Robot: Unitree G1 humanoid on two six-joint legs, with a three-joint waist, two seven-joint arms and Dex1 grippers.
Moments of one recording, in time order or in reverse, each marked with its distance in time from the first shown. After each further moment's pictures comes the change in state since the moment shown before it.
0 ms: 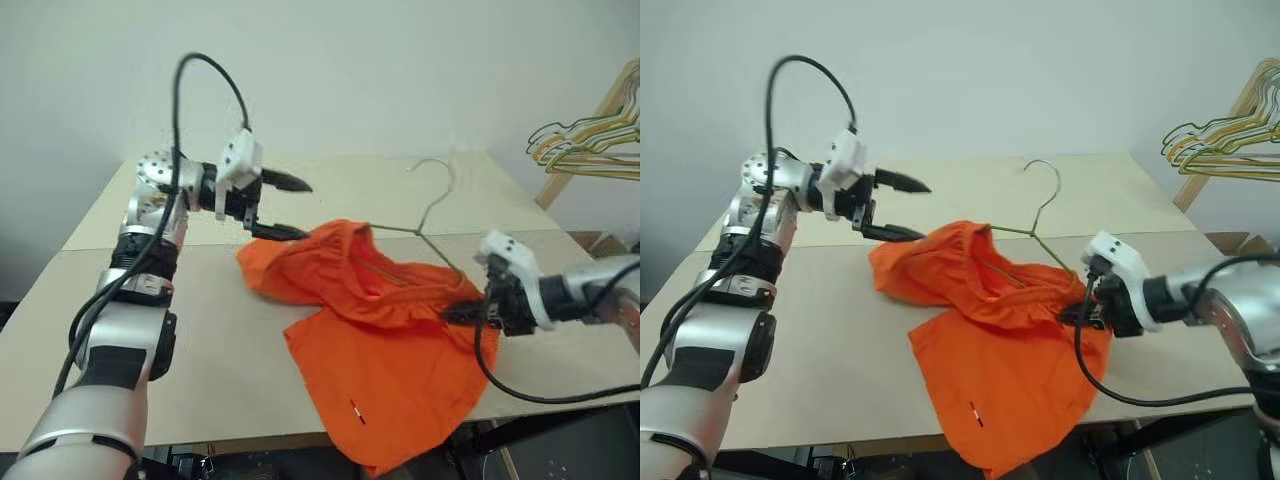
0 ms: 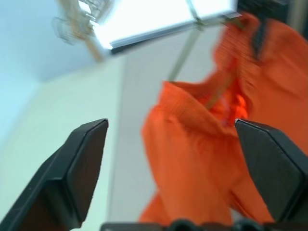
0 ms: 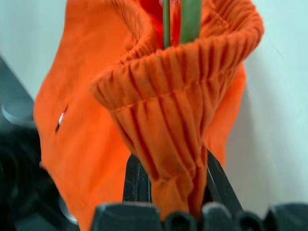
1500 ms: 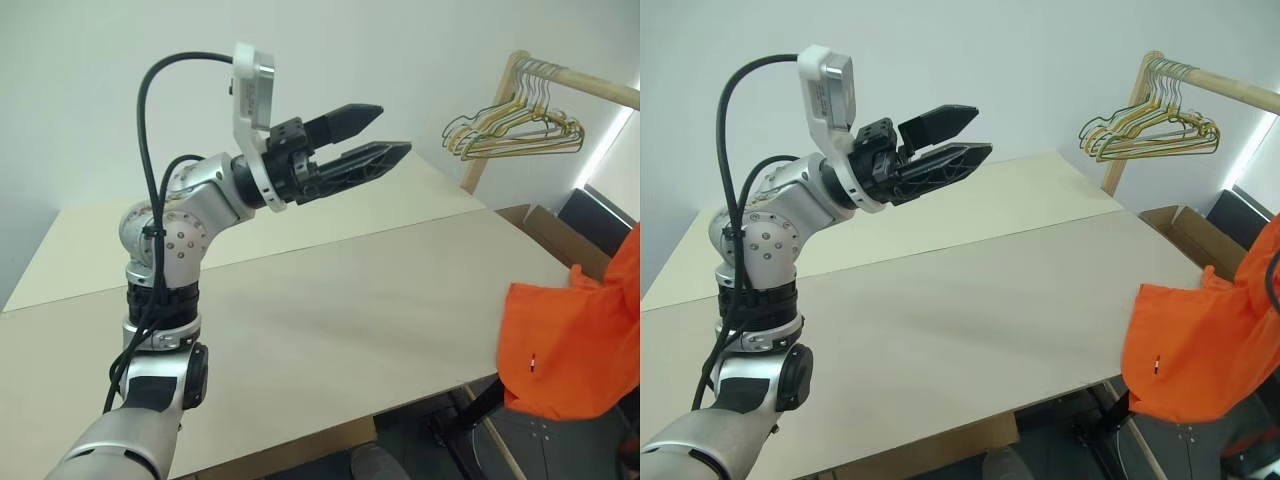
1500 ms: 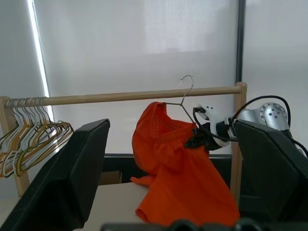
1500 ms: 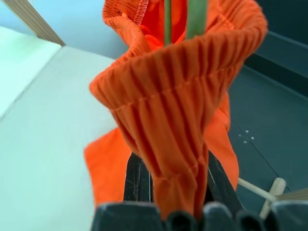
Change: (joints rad) left arm 0.185 -0.181 0.131 -0.869 -0.613 0.762 0.658; right arm -0.226 0.065 -0.843 0.508 0.532 0.158 -1.758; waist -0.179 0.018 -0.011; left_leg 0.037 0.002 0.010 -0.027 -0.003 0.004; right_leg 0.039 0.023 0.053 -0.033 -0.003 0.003
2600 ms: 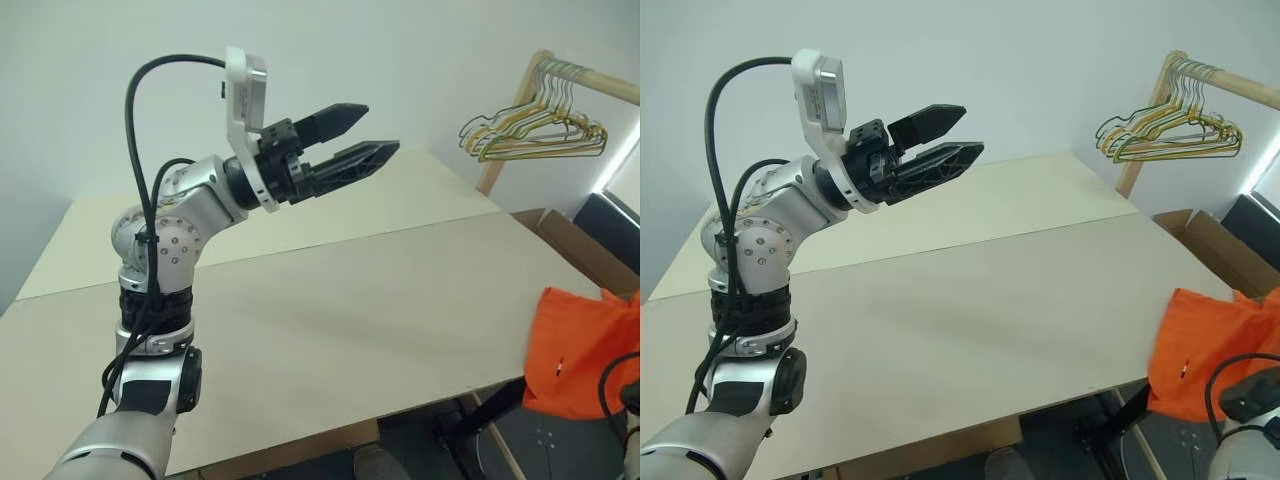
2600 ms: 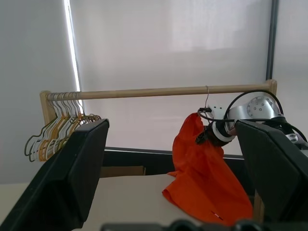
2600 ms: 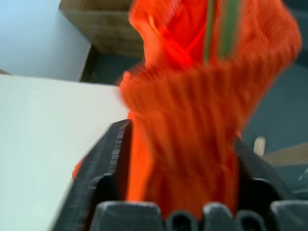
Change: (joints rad) left arm 0.026 0.034 0.001 -0.017 0.020 -0.024 0.047; right arm -0.208 0.022 0.124 0.237 -0.732 -0.227 0.226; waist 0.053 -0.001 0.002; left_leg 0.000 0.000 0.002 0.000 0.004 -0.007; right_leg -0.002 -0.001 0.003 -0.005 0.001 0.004
